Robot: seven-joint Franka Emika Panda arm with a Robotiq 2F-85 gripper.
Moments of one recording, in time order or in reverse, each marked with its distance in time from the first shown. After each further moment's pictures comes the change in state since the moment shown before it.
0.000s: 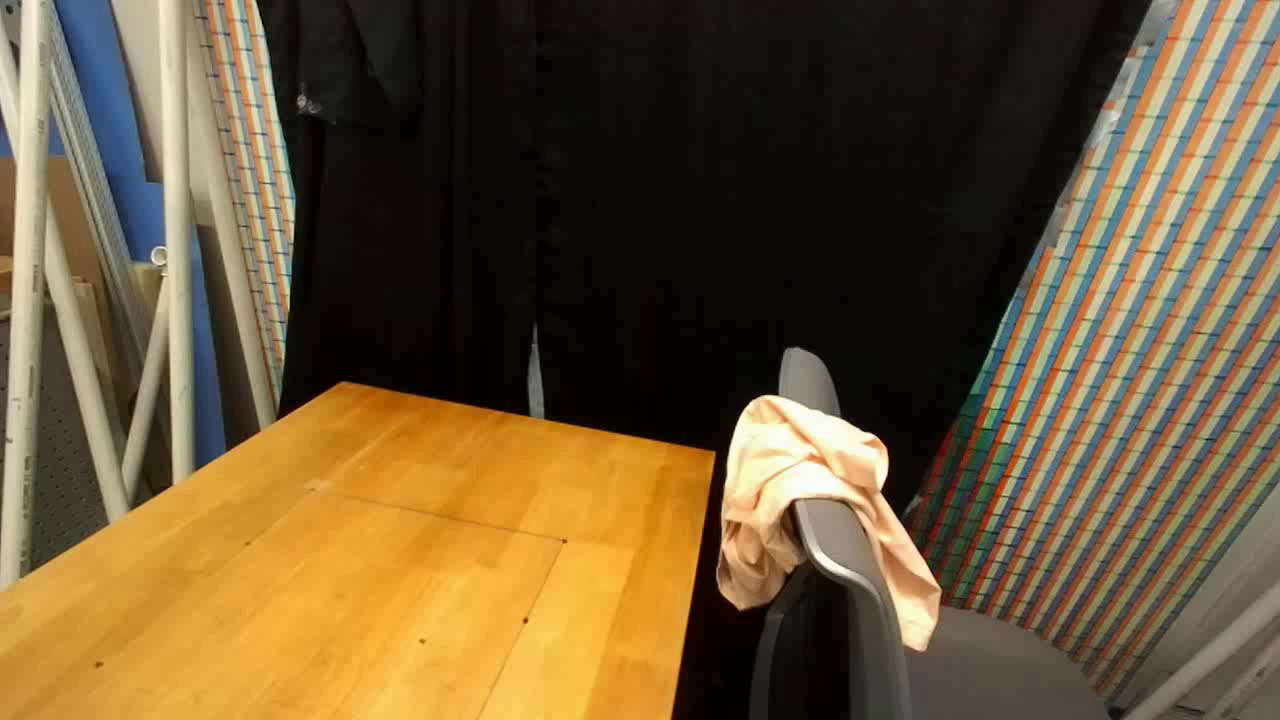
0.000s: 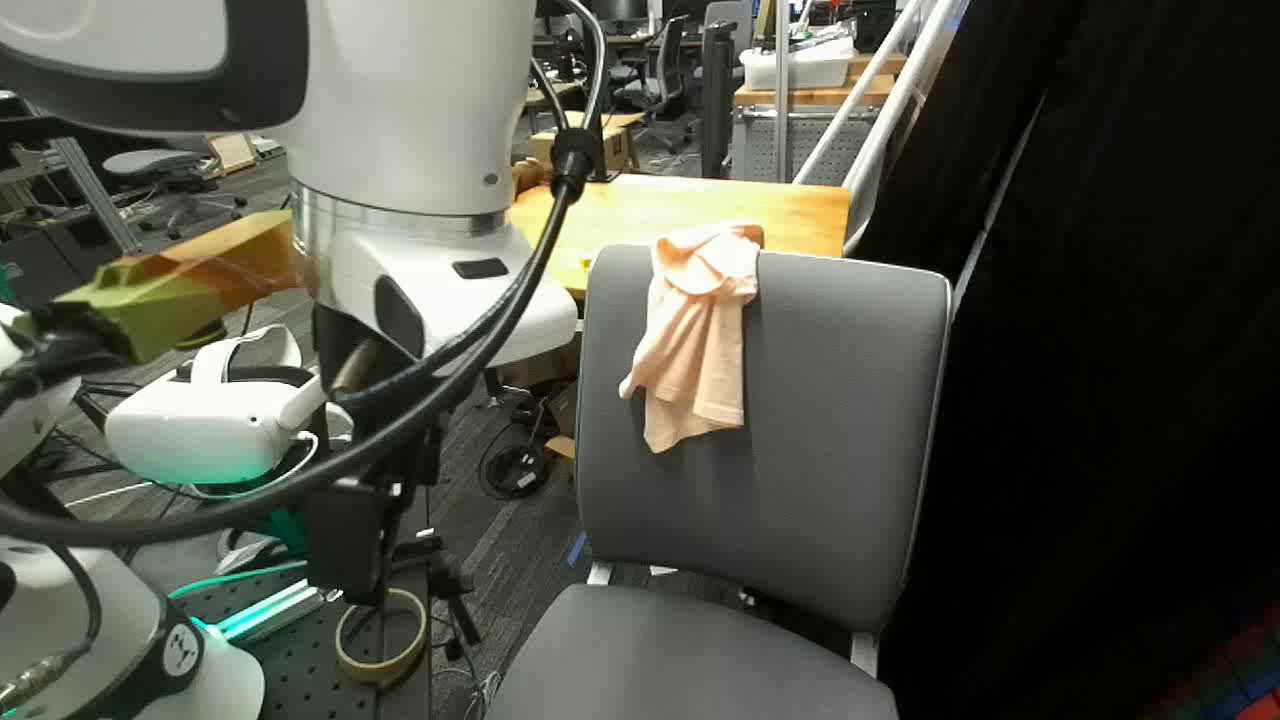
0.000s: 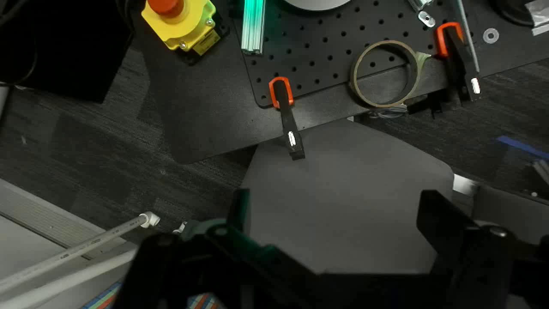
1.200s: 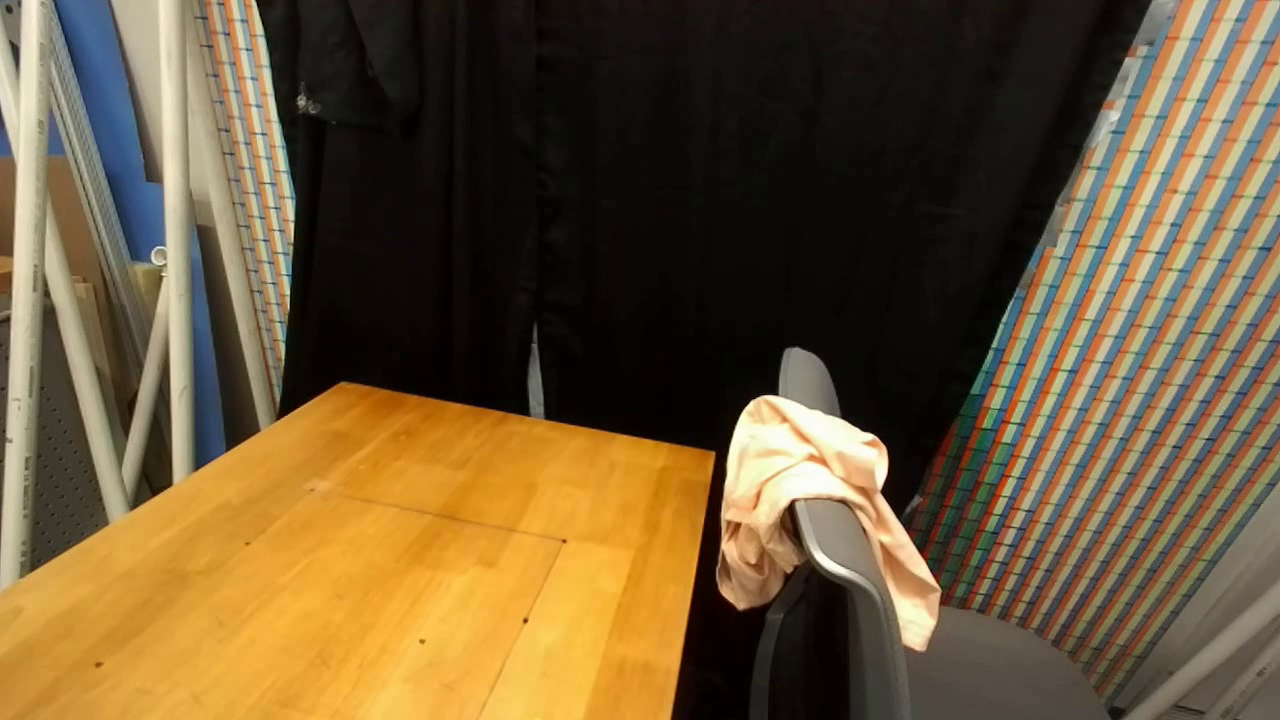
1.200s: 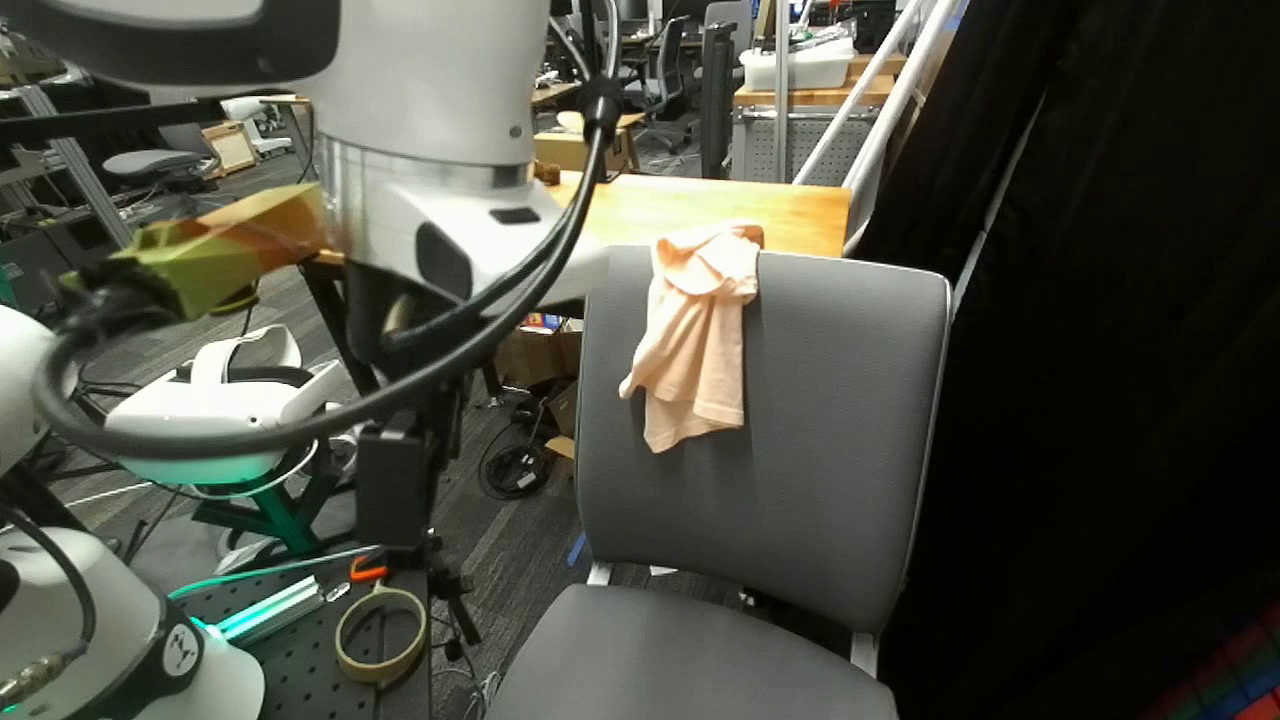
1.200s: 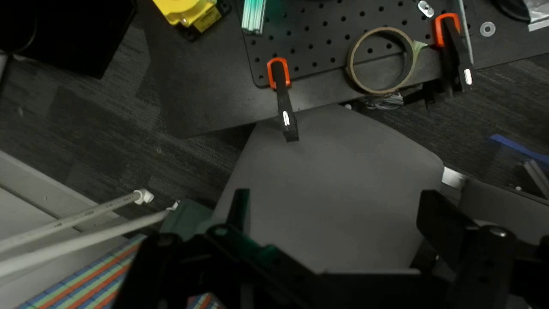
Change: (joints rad) arm 0.031 0.023 0.006 0.047 -0.002 0.010 -0.031
